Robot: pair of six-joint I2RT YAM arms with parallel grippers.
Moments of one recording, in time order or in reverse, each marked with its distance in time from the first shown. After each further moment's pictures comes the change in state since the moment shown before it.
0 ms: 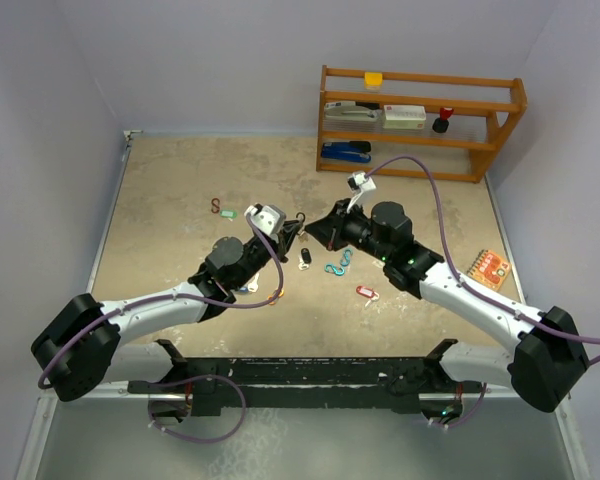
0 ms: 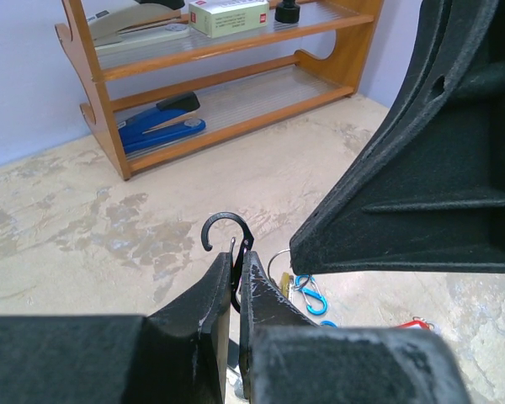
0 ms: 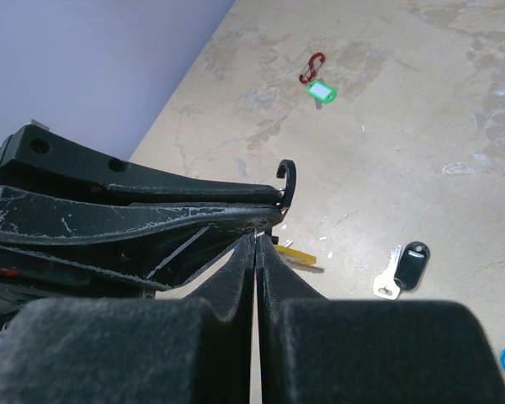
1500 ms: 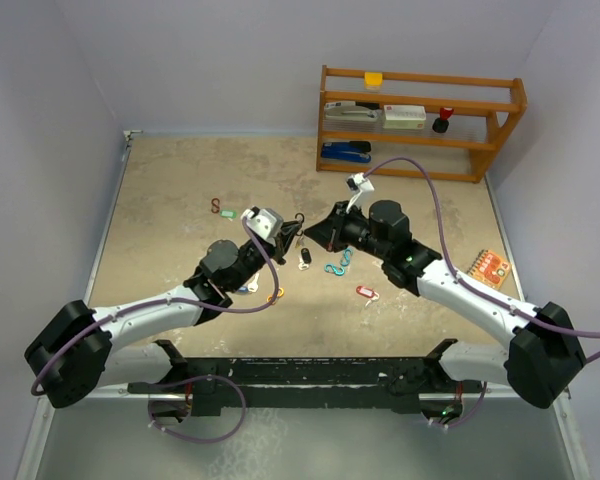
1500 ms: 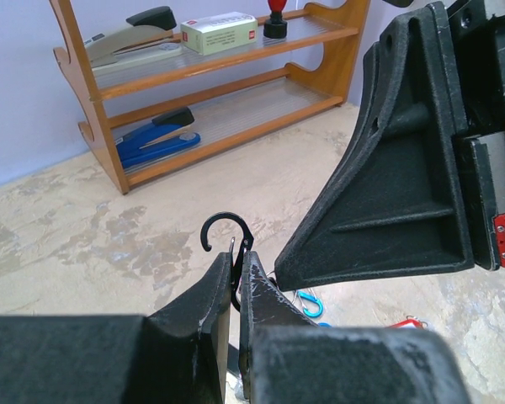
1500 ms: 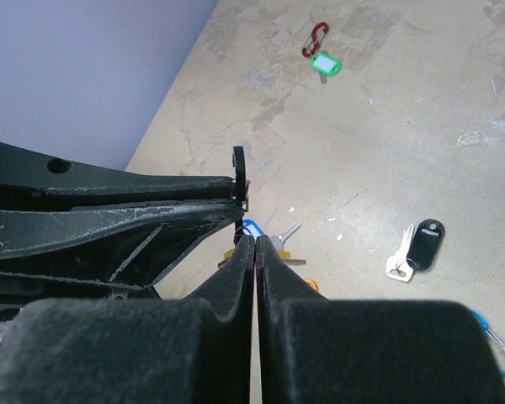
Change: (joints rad) left arm -0.006 -0.049 -0.019 0.003 0.019 0.026; right arm -0.019 0.028 0.000 -0.023 -0.052 0.060
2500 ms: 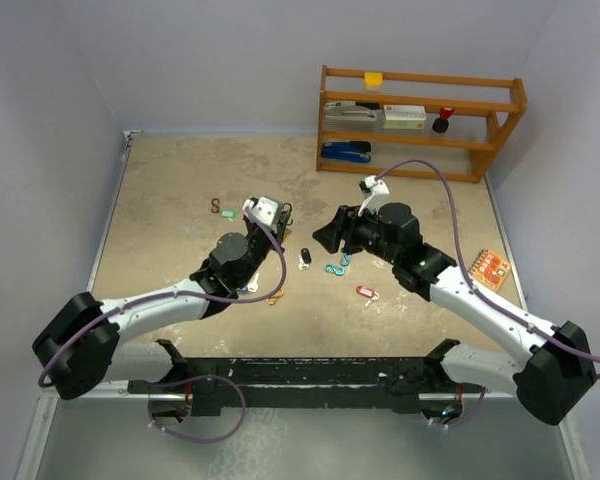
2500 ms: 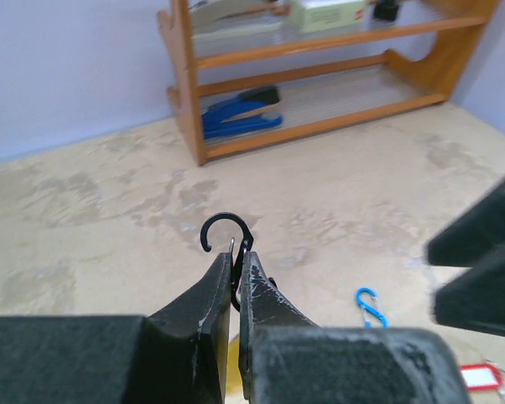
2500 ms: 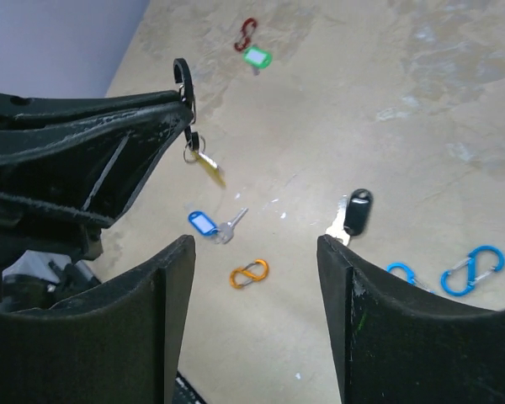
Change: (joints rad) left arm 0.000 0.029 0.044 -0.059 -0.211 0.000; right arm -0.019 -0.093 0.000 -0.174 0.103 -0.052
